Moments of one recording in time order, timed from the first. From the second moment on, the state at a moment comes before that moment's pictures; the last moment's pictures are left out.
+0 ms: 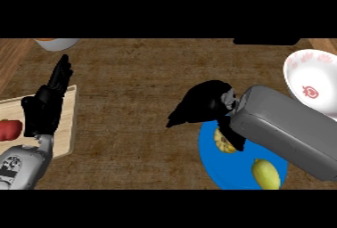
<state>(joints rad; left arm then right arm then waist) -0.27 0.43 -0.17 -1.54 0.06 0.32 0.15 -1.06 -0.52 0.90 -1.36 0.35 0.91 -0.12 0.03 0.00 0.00</state>
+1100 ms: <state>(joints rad) -0.22 0.39 -0.11 -1.59 0.01 0.28 0.17 -0.95 -0.44 1.12 -1.25 0.76 0.90 -0.14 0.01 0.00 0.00</state>
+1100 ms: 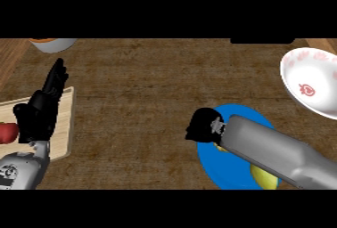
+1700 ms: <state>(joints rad) -0.25 0.35 -0.09 -1.58 -0.04 0.25 0.19 -0.89 -0.41 1.12 -1.09 0.94 0.77 -0.29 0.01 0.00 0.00</state>
